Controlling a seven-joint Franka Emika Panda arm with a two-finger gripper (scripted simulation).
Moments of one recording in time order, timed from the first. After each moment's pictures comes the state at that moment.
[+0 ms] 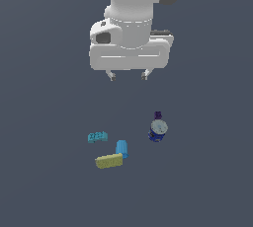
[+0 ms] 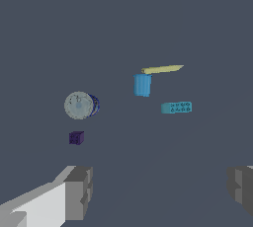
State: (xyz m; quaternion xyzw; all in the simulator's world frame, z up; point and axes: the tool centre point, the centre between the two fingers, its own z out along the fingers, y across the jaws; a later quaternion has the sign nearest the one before) arm 0.009 0.007 0.349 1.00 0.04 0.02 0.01
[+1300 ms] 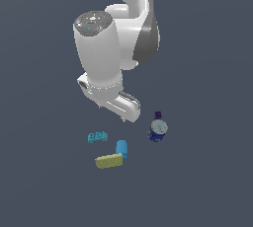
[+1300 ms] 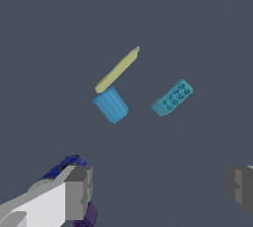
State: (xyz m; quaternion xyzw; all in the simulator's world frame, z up) arm 0.055 -0.050 0.230 0.96 -0.29 0.01 -0.02
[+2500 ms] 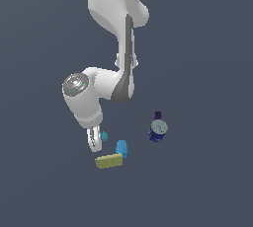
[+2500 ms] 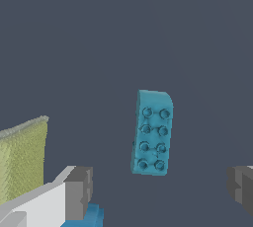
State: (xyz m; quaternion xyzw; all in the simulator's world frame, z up) arm 0.063 -0.128 0.090 0.79 -0.61 0.00 0.00
